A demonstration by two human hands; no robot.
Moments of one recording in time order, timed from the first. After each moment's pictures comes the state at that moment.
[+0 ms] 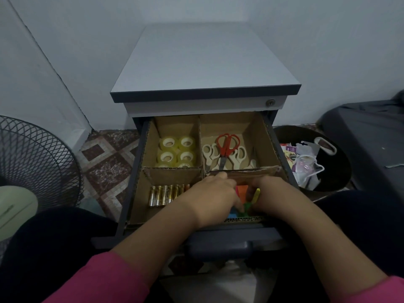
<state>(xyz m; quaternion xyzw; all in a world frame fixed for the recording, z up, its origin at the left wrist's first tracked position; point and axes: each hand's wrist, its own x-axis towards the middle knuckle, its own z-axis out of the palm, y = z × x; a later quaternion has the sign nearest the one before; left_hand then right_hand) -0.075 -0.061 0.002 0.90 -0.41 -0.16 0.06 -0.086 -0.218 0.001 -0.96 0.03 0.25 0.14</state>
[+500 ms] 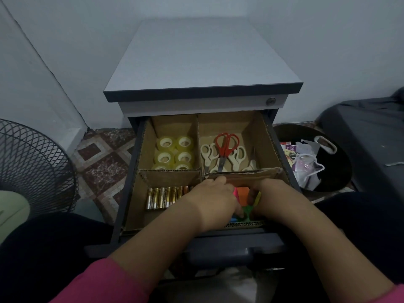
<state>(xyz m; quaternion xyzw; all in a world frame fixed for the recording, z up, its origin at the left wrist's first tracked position) -0.071 -0.067 0.003 0.89 -0.41 -0.19 -0.02 -0.085 -0.219 -0.001 -0.96 0.04 0.25 0.14</state>
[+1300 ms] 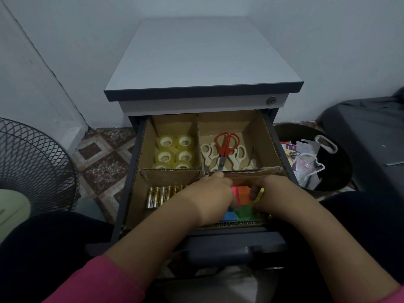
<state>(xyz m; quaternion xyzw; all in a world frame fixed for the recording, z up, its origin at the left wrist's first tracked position) -0.066 -0.061 0.004 0.89 -0.40 -0.20 0.00 -0.083 -0.222 0.004 -0.96 0.03 0.24 0.16</state>
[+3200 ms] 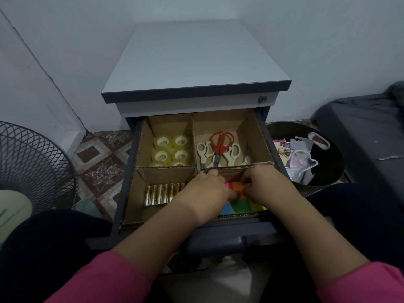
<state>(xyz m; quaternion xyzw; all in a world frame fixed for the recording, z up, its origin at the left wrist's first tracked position) -0.074 -0.067 -0.008 0.92 -0.39 -0.10 -0.05 -0.076 -0.225 -0.024 -0.98 0.03 0.12 0.14</state>
